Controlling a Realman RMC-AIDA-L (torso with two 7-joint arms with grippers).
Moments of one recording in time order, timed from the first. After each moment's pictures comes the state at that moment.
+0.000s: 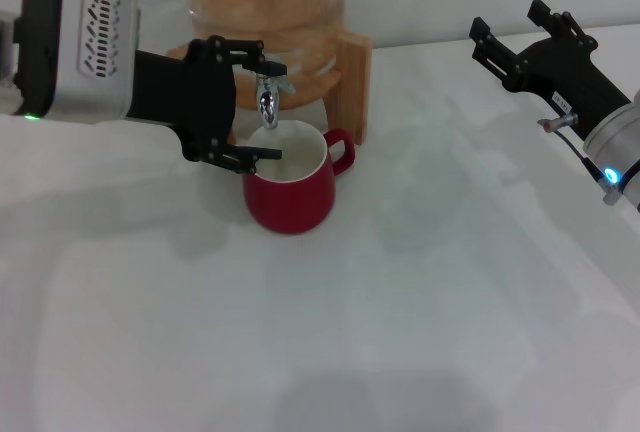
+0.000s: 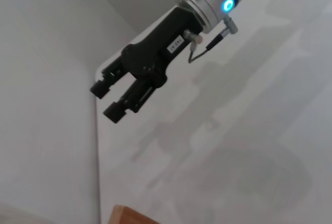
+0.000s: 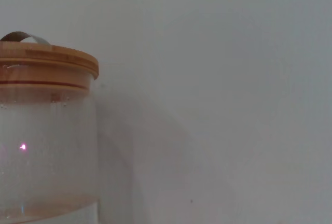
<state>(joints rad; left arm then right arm) -0.79 -2.08 1.17 1.08 2.16 1.37 -1.11 0.42 2.03 -1.80 -0.39 0.20 -0.99 0.36</state>
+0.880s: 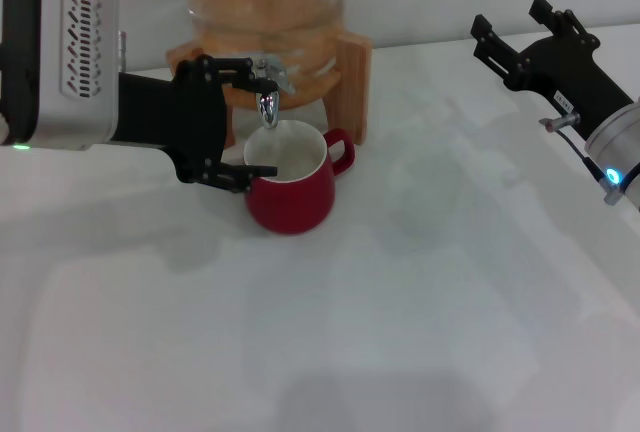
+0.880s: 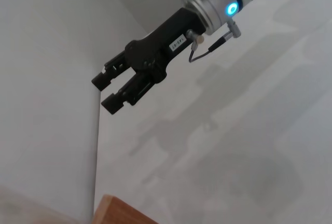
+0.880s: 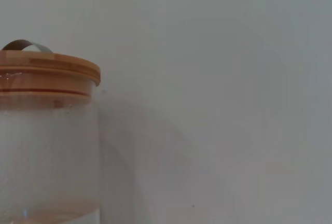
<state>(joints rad) -0.69 -2.08 1.21 1.15 2.12 1.37 -1.18 0.41 2.03 -1.80 -0.40 0.20 -1.00 0.36</state>
